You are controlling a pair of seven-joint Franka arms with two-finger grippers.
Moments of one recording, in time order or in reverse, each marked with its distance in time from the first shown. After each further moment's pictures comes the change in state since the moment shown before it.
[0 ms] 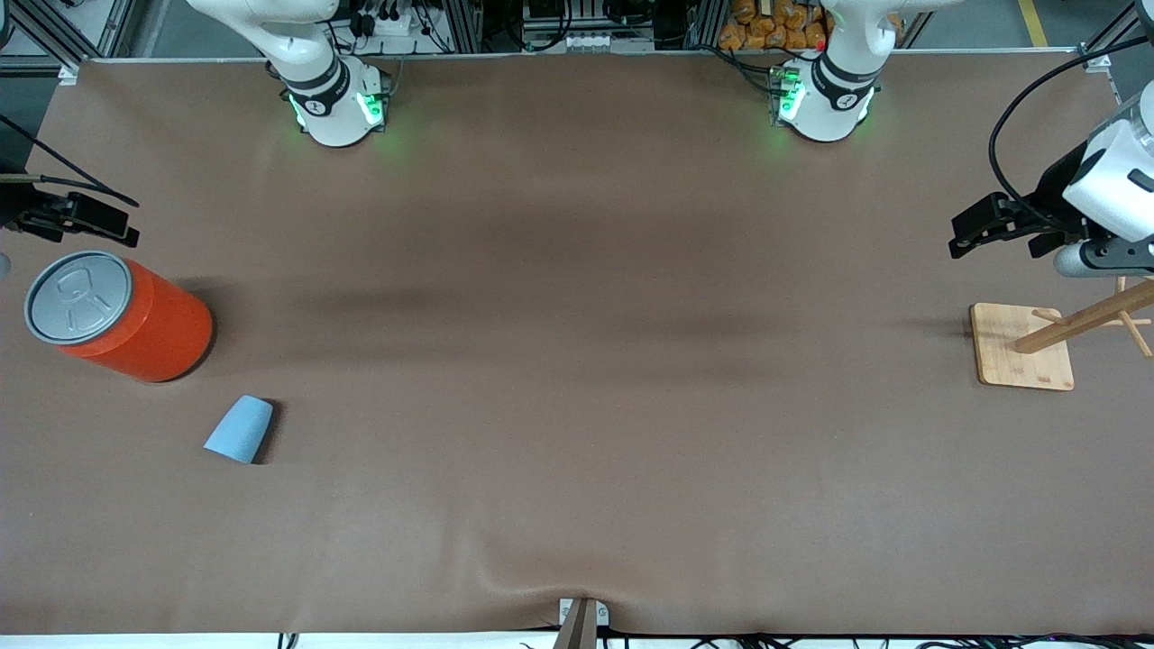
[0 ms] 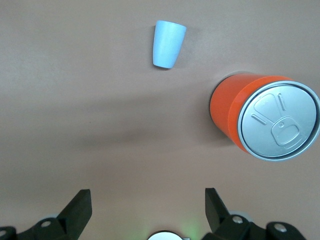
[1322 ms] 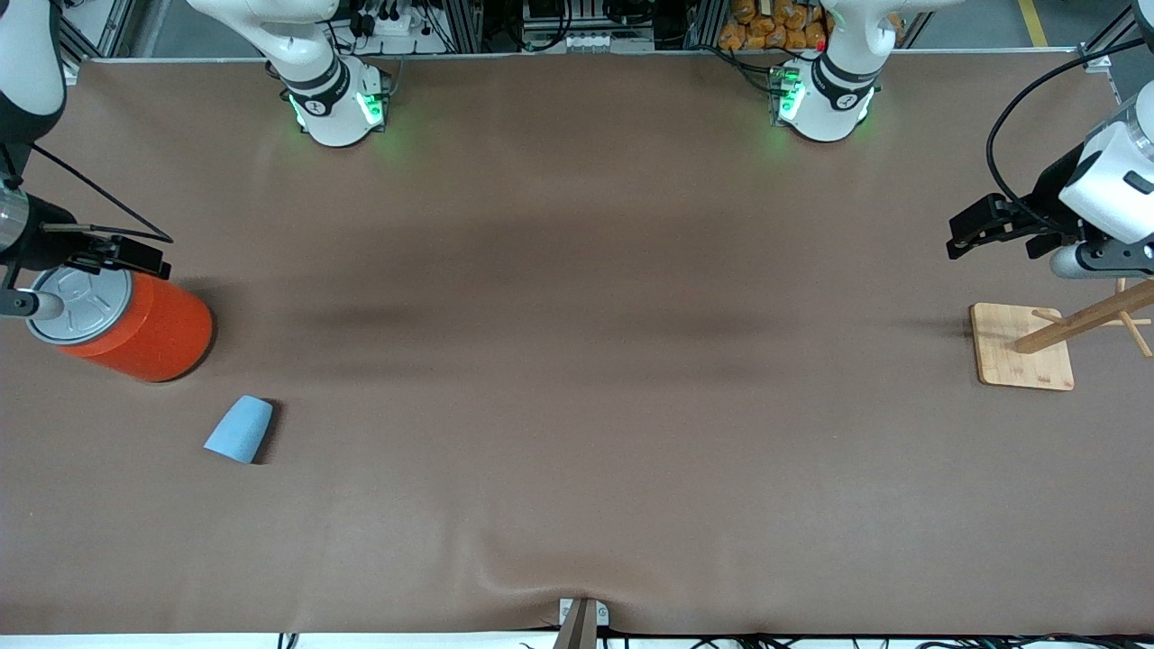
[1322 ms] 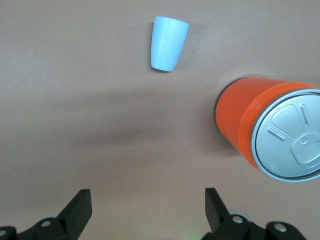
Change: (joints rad) left arm -0.001 0.003 -0.003 0.000 0.000 0.000 0.000; right arm -0.002 0.034 -0.001 -0.133 0.000 0.150 -0.001
